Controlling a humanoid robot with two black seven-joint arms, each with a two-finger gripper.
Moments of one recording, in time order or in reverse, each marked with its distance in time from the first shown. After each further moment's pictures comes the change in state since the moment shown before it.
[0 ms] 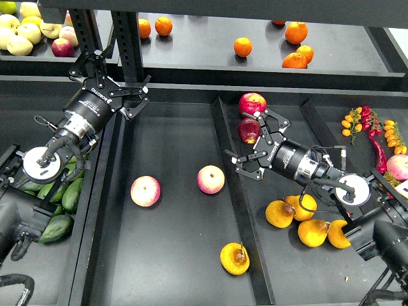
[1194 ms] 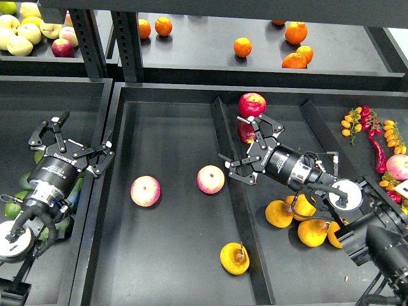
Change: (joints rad) left arm 0.423 -0.003 -0.117 -0.275 0.001 0.074 -0.008; right arm -0.014 0.006 -0.032 0.002 -0.004 0.000 -0.027
